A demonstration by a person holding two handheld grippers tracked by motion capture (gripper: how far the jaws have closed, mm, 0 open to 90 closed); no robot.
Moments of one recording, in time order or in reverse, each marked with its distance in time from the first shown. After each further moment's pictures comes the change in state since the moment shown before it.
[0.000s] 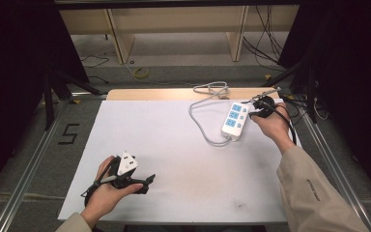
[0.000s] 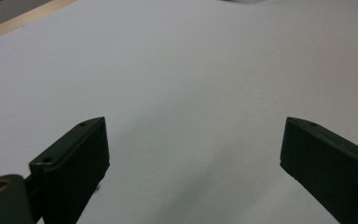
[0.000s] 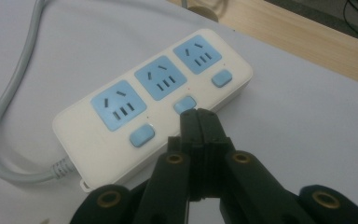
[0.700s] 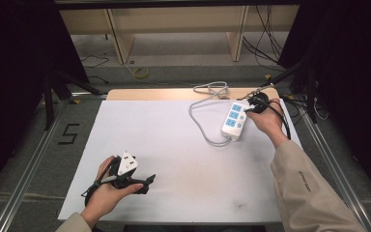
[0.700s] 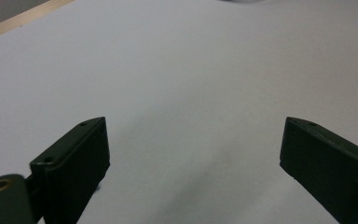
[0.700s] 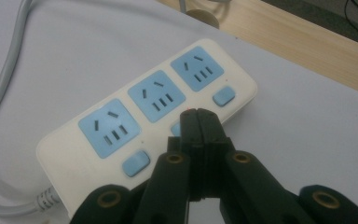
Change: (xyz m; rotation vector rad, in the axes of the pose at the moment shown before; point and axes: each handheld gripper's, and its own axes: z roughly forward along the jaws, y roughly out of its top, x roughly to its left) left arm 0.000 0.000 0.001 0.001 -0.005 -0.001; right arm 0.000 0.017 0.020 0.024 -0.007 -0.009
